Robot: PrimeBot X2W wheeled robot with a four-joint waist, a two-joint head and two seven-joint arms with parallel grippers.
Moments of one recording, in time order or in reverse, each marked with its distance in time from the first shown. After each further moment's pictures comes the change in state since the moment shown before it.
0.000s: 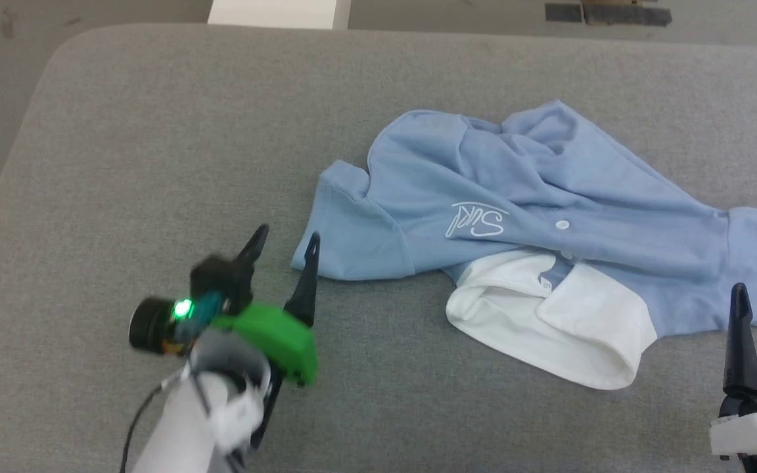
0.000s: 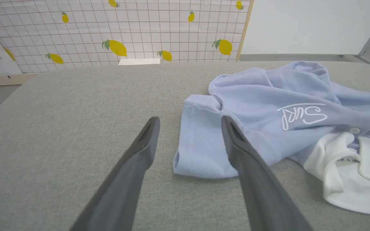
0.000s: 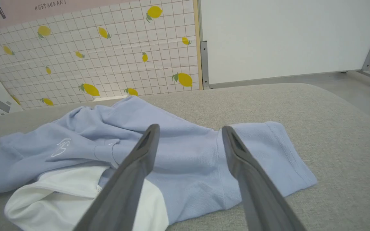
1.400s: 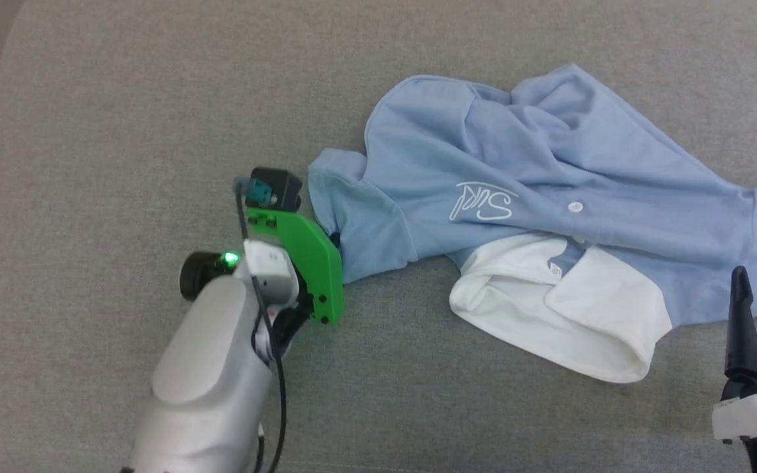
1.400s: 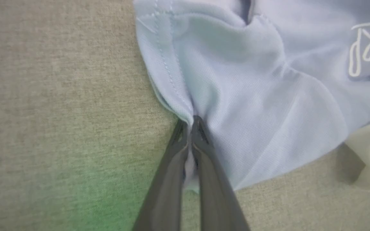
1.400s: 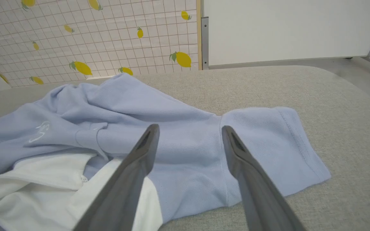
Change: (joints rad) left arm -0.363 -0.067 -0.039 0.433 -0.215 -0.095 0.481; right arm -0.037 0.000 -0.007 -0.028 -0.026 0.000 0.069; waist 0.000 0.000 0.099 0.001
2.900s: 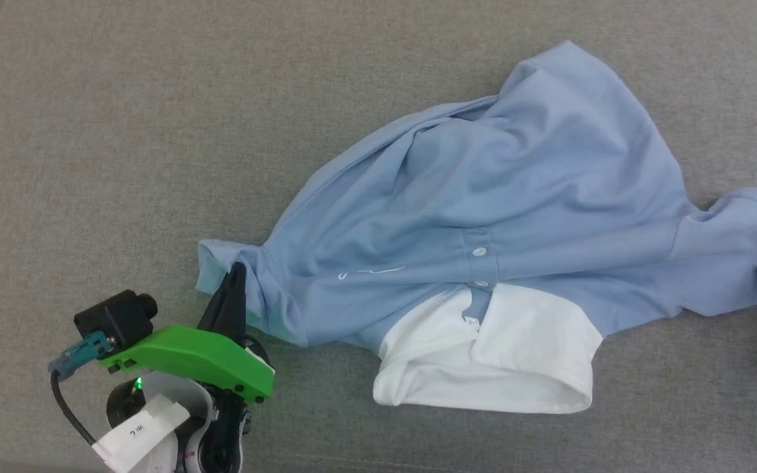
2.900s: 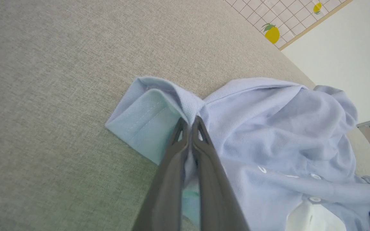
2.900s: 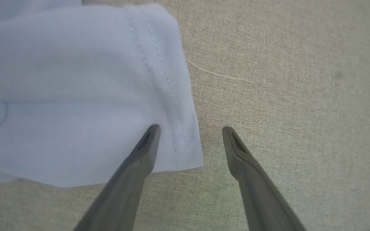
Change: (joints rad) left arm 0.533 -0.004 0.199 -0.678 -0.214 0.266 -0.315; right arm -0.265 -0.472 0.155 0.274 0.154 0.000 0.646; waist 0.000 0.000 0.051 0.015
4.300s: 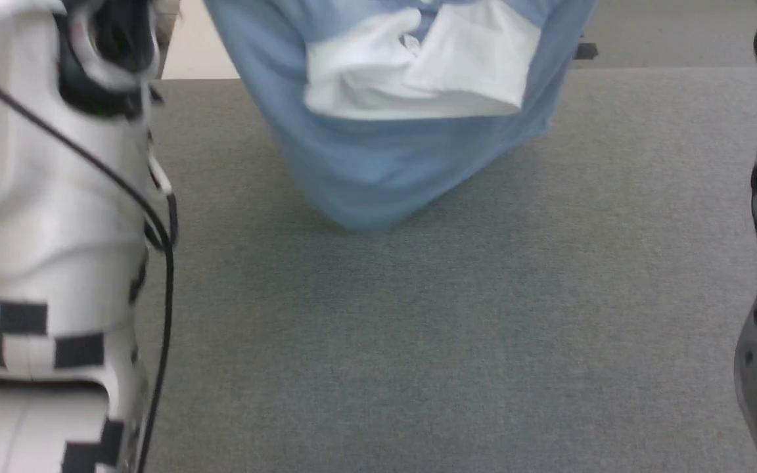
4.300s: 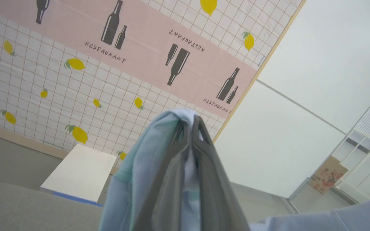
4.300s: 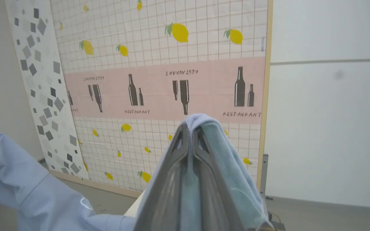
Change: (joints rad) left arm -1.011 0.096 0.002 0.455 -0.033 0.069 0.093; right arm -0.940 0.404 0.097 0.242 0.009 0.000 -0.242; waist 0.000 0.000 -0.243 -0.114
